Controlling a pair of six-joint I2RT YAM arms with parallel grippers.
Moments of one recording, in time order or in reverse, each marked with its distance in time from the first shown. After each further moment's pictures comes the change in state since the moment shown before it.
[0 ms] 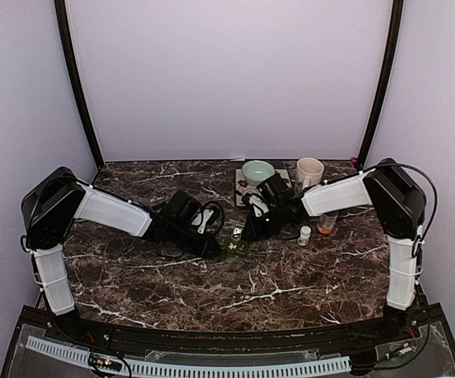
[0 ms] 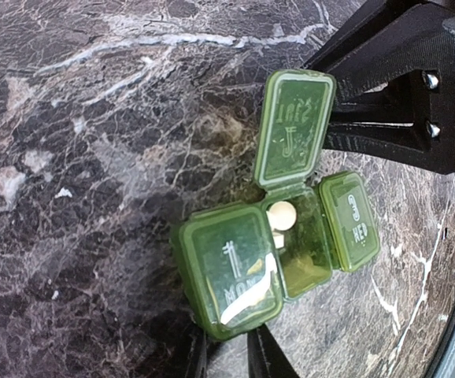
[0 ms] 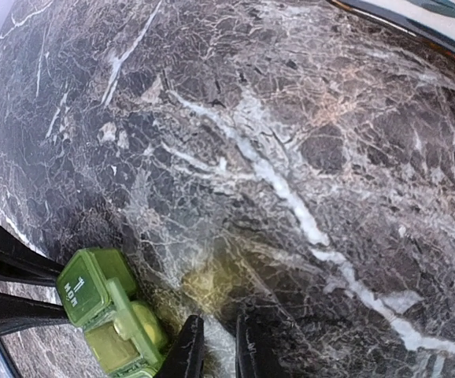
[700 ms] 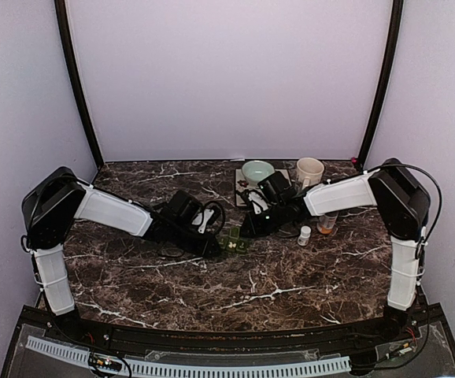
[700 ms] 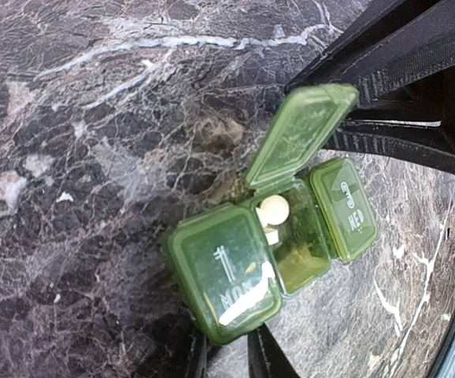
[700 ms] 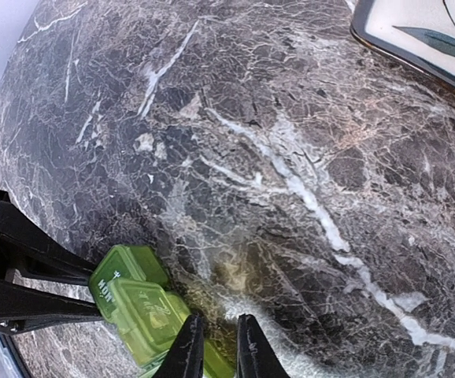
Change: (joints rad) left arm 0.000 0.004 0.008 -0.008 -0.009 0.006; right arm 0.006 -0.032 -0.014 0.032 -0.016 -0.003
